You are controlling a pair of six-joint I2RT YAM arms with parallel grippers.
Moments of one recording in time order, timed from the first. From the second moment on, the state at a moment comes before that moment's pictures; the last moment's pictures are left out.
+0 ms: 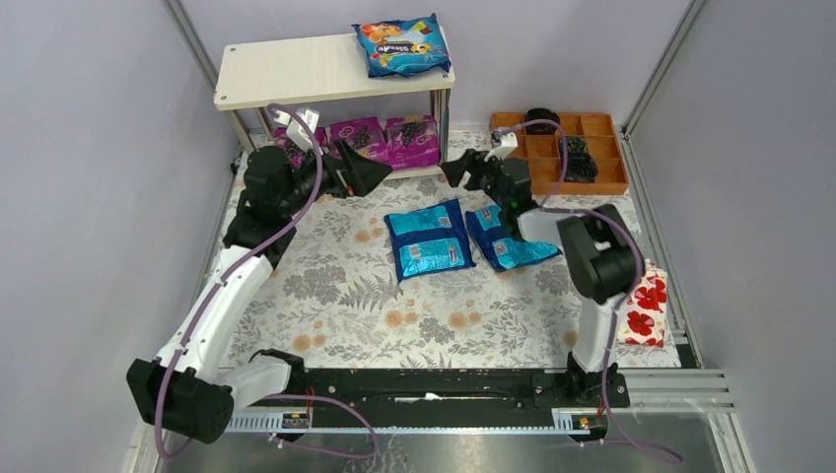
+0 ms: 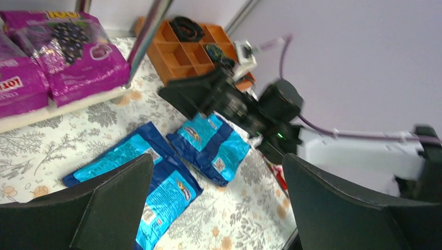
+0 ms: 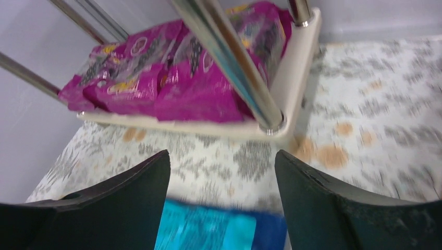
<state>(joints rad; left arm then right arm) -0.24 1.12 1.10 -0.05 0.49 -0.60 0.38 1.86 0.98 0.77 -0.19 0.47</state>
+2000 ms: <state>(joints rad) -0.30 1.15 1.05 -0.02 0.51 -0.61 0.51 1.57 0.91 0.46 -0.03 0.24</state>
